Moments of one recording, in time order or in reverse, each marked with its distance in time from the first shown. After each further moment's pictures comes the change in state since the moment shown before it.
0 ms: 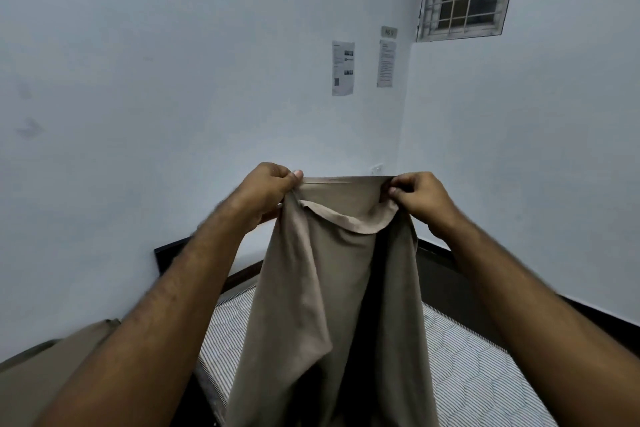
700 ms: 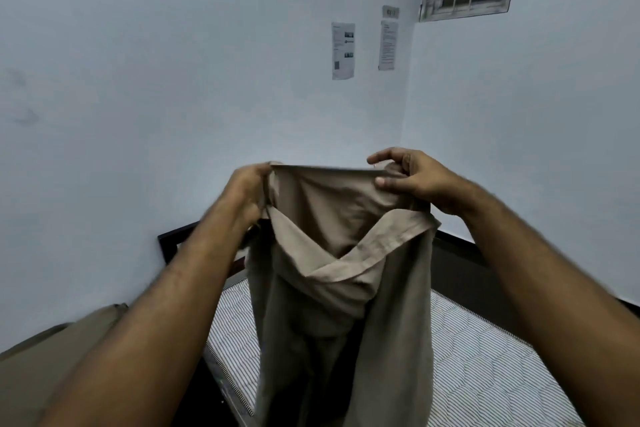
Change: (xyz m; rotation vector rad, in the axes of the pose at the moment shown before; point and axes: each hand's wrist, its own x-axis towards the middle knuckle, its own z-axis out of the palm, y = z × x) left_hand 0.014 -0.037 0.004 -0.621 0.089 -0.246; right_hand -0.008 -0.007 -0.024 0.311 -0.490 -0.125
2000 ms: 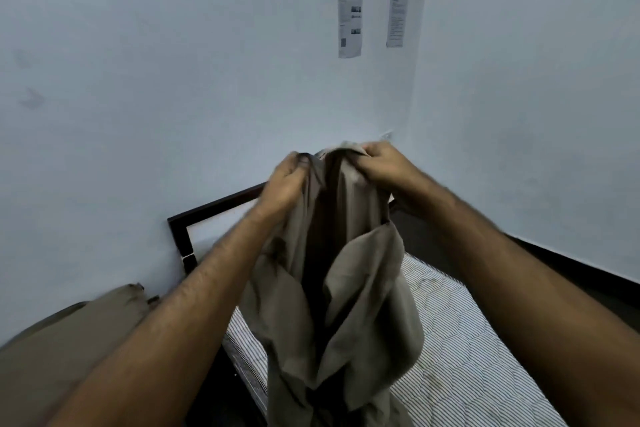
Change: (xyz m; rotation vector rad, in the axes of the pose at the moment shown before) left_hand -0.018 -0.042 0.014 0.597 -0.068 0.435; right_hand 0.031 -0.005 0.081 0.003 0.204 0.094
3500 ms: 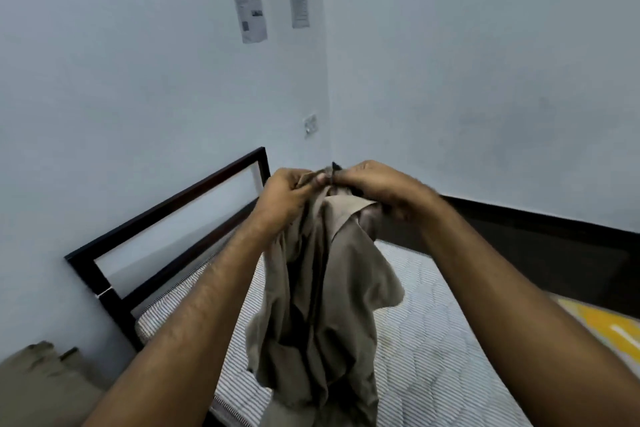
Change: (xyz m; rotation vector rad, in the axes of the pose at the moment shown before) left_hand 0.010 -0.002 0.123 -0.011 -0.405 0.174; right_hand -0.082 0.038 -0.083 0.070 0.025 0.327
